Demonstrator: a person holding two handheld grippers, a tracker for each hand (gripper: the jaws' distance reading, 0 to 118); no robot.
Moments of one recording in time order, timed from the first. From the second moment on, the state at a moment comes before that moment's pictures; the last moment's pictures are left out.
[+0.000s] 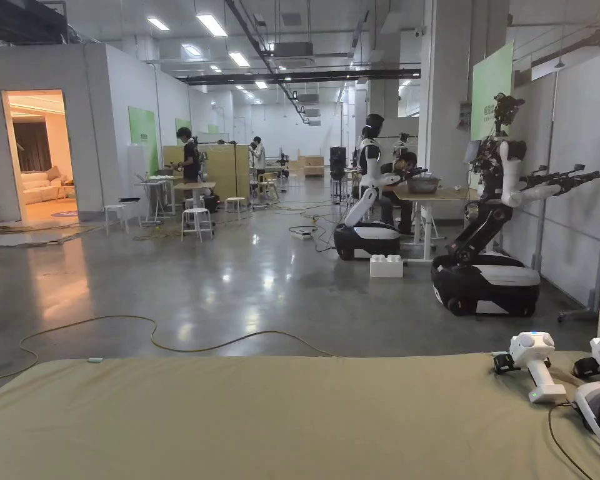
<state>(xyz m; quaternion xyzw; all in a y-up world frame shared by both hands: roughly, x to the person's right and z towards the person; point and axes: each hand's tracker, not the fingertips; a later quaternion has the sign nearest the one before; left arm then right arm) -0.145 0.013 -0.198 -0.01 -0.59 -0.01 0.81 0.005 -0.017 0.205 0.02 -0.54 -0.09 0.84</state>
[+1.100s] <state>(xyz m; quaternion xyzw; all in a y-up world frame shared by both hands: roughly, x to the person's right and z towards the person) -0.140 0.015 -0.192 -0.02 -0.60 -0.01 0.80 0.028 0.011 0.192 -0.03 -0.51 -0.33 0.79</state>
